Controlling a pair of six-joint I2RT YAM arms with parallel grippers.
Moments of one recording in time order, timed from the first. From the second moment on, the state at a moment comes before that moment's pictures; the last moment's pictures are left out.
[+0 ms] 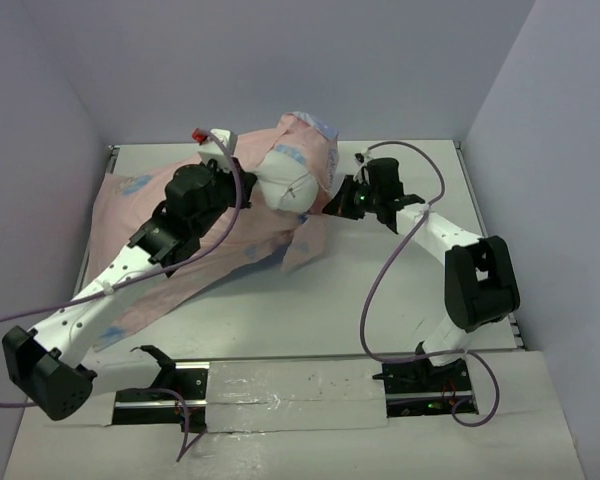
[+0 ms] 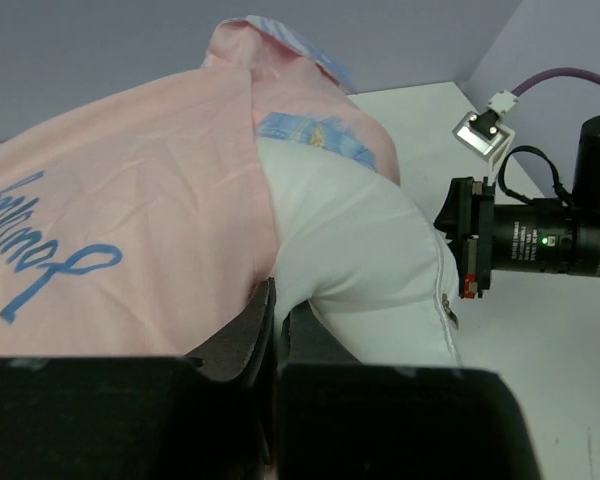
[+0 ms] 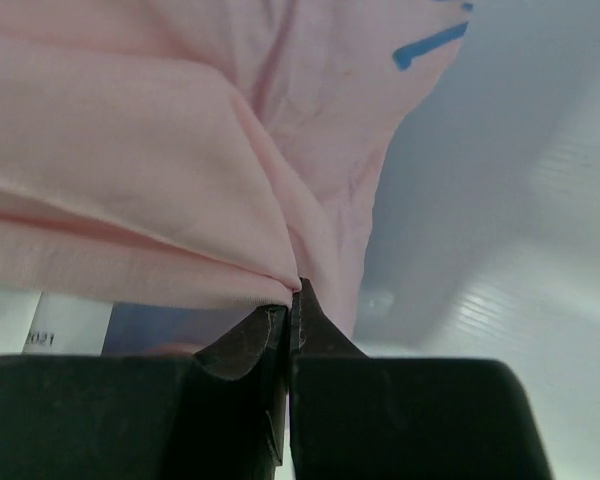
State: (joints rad) left arm -0.66 1.21 1.17 -0.10 -0.21 -0.24; right arm 0.27 1.64 1.10 -0.11 -0.43 0.55
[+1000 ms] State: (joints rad) left arm -0.79 1.14 0.82 -0.20 -0.06 -0.38; right arm 0.29 1.20 0.90 -0.40 0.04 0.50
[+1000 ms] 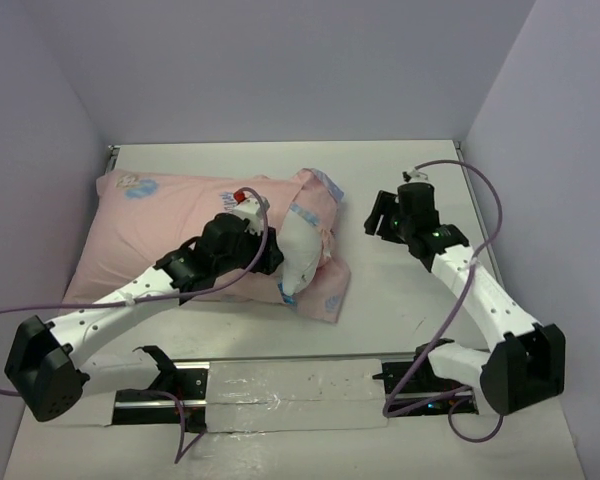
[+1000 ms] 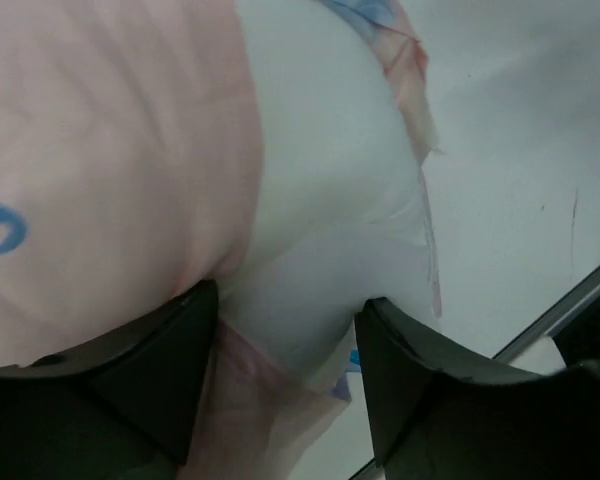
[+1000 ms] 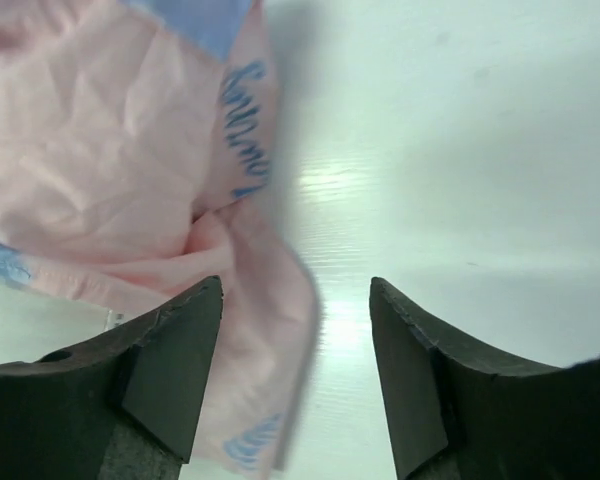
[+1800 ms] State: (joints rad) left arm -1.10 1.81 1.59 -0.77 -0.61 -0.43; right arm 0.20 1.06 0.89 -0.50 0.06 0.46
